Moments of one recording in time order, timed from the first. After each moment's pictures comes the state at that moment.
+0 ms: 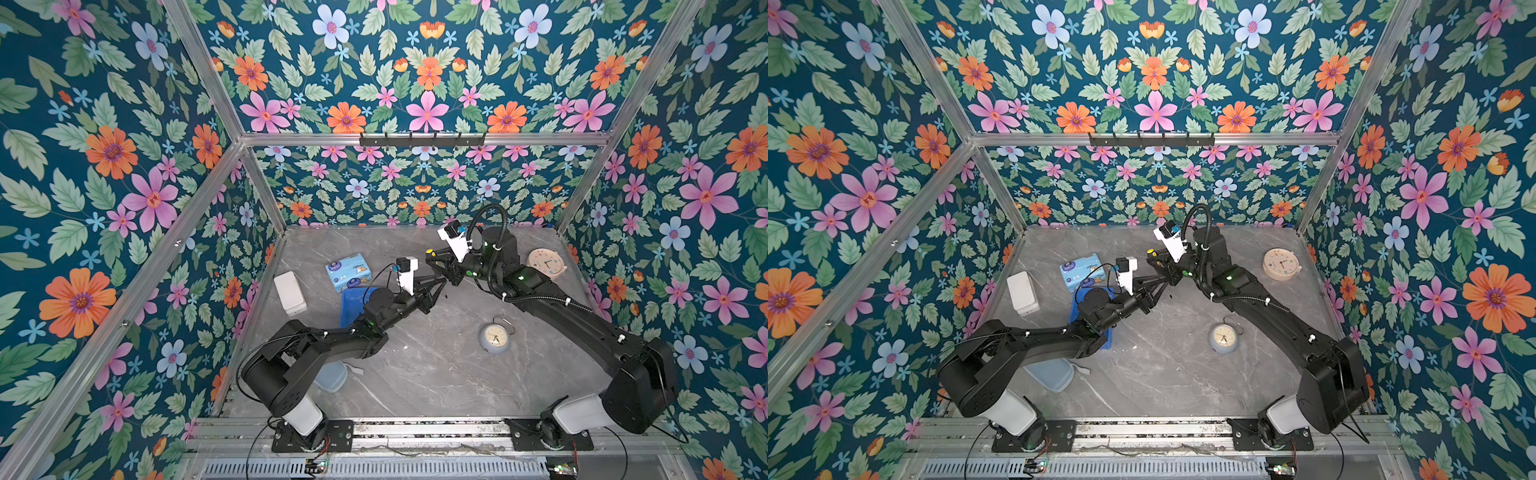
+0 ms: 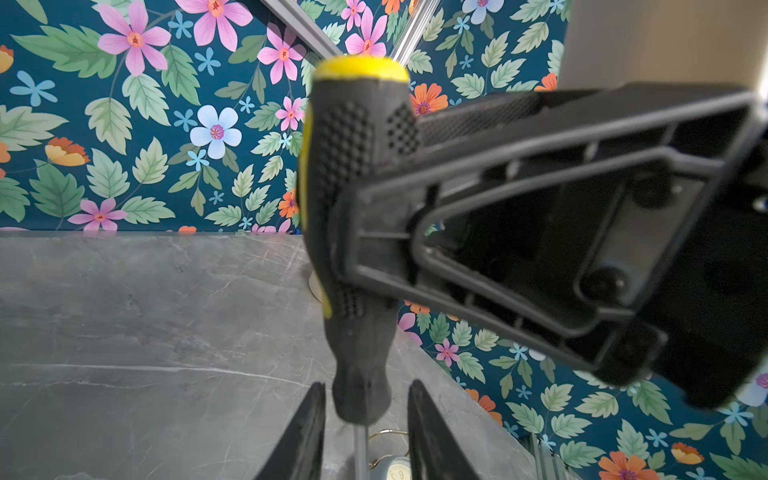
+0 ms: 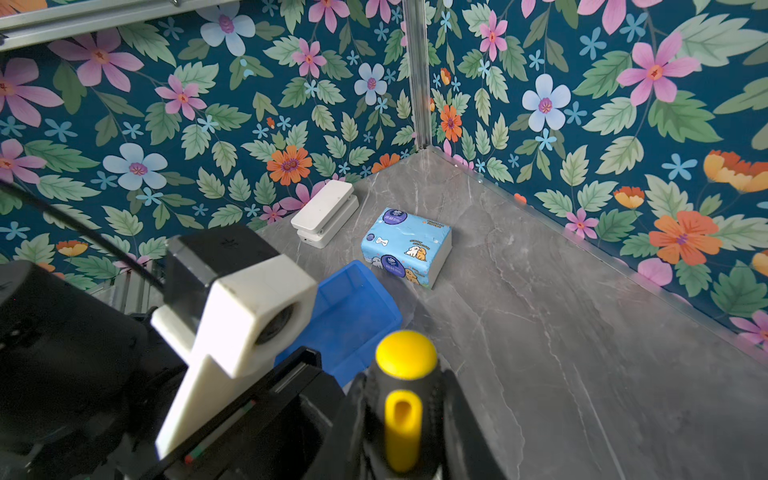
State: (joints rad) left arm -0.76 1.61 0.67 1.08 0.22 -0.57; right arm 0.53 1.46 1.23 -0.10 -0.49 -0.04
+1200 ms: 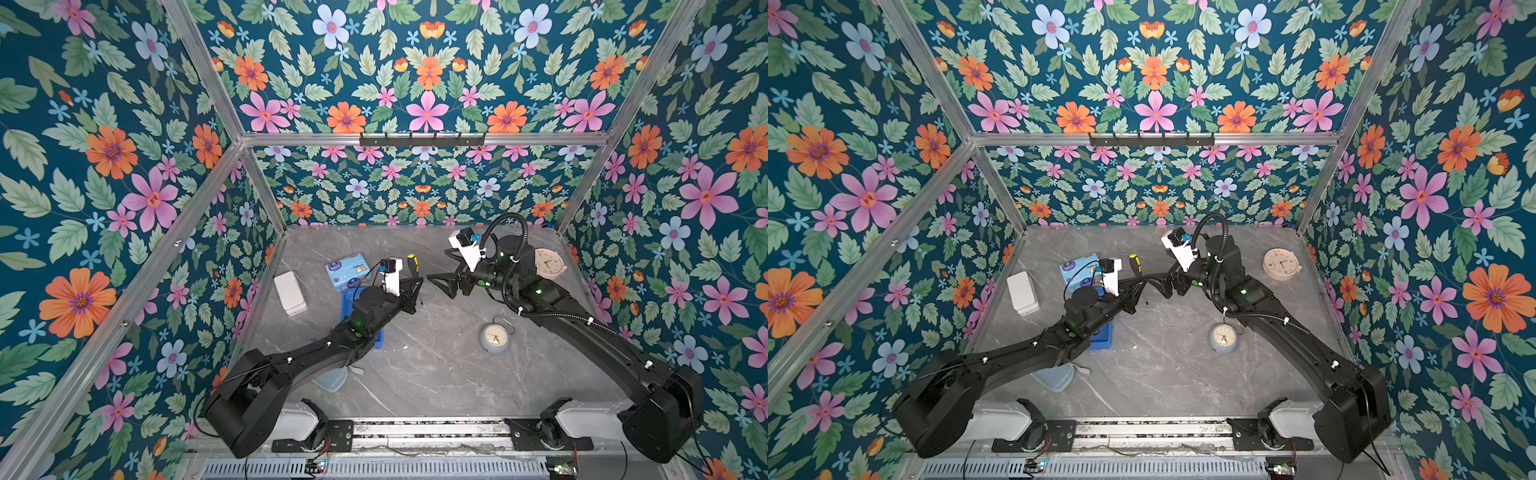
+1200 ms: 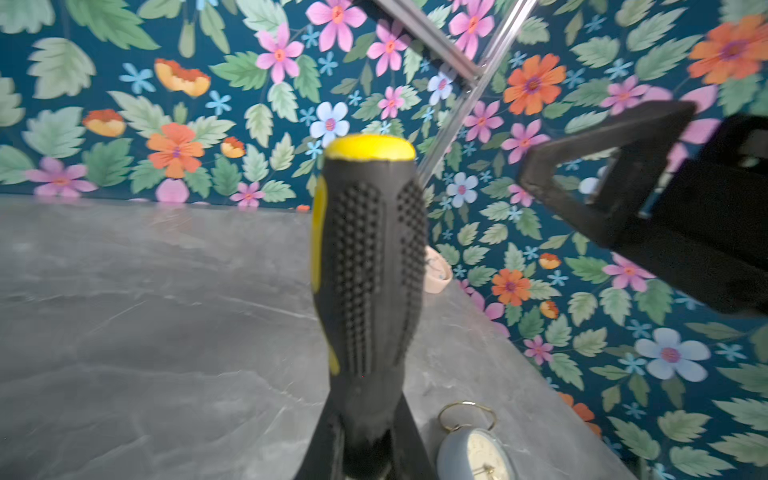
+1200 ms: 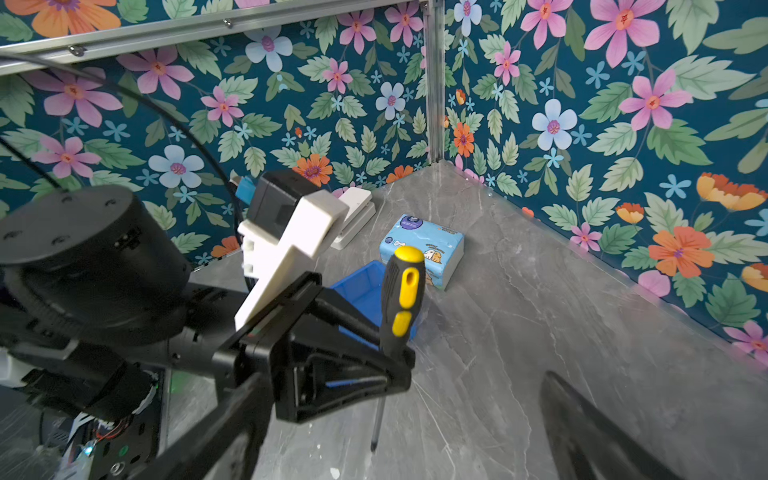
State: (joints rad) left arm -0.72 1.30 0.63 0.56 -0.01 -0.45; right arm 0.54 1.29 1.12 -0.11 -0.52 -0.05
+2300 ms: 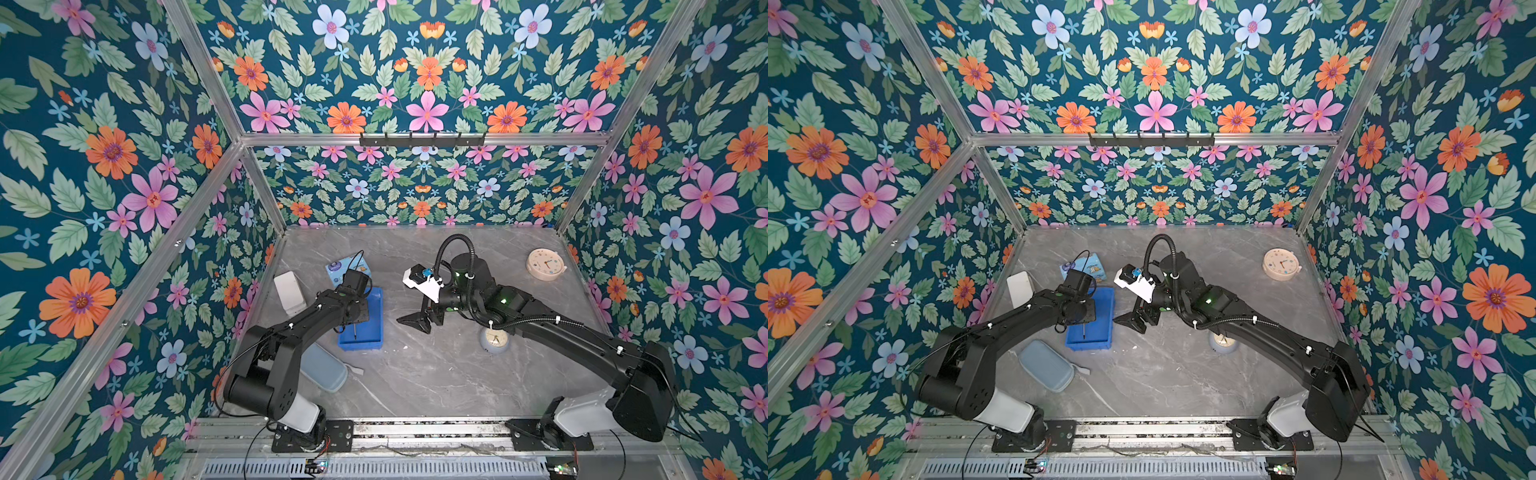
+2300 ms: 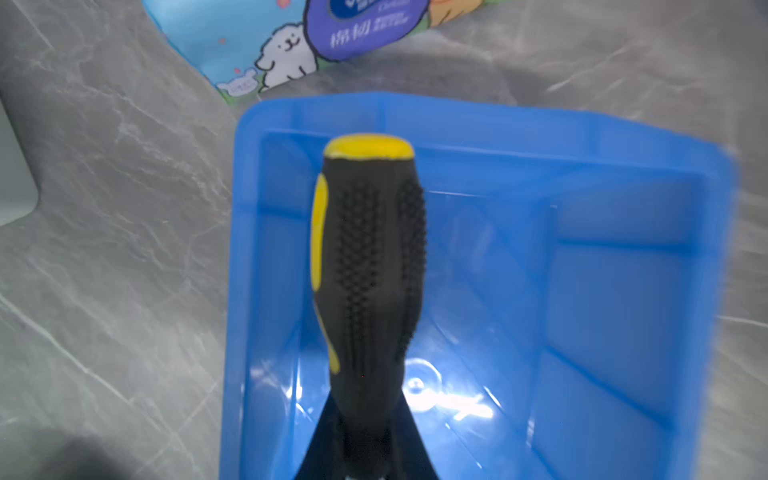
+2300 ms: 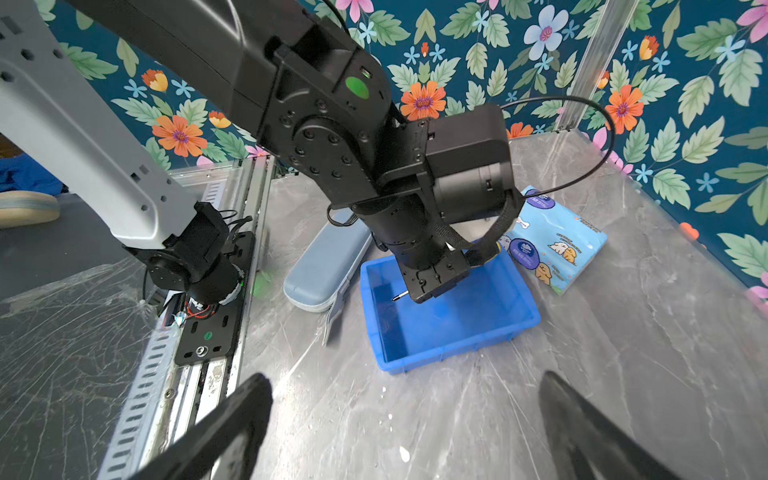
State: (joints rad) left arm -0.38 1.56 0.91 -0.52 -0.19 -0.42; right arm 0.79 1.43 1.19 -0.21 -0.53 -0.24
